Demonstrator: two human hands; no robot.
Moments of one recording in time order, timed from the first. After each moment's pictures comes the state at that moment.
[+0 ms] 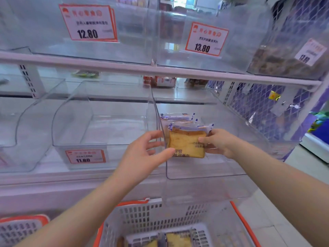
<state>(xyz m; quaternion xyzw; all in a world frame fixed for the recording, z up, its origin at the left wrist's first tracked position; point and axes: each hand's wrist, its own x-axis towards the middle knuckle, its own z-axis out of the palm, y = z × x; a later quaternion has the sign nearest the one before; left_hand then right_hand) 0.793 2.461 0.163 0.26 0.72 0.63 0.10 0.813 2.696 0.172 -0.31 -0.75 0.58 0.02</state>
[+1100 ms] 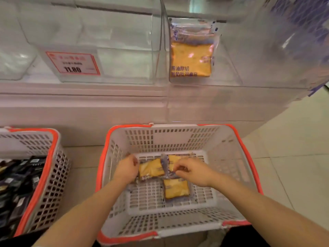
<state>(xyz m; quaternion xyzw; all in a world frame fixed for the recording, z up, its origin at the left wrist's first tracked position) 0.861 2.402 -0.120 0.09 0.93 0.23 0.27 0.953 2.610 -0.035 -0.01 -0.92 0.29 -0.27</state>
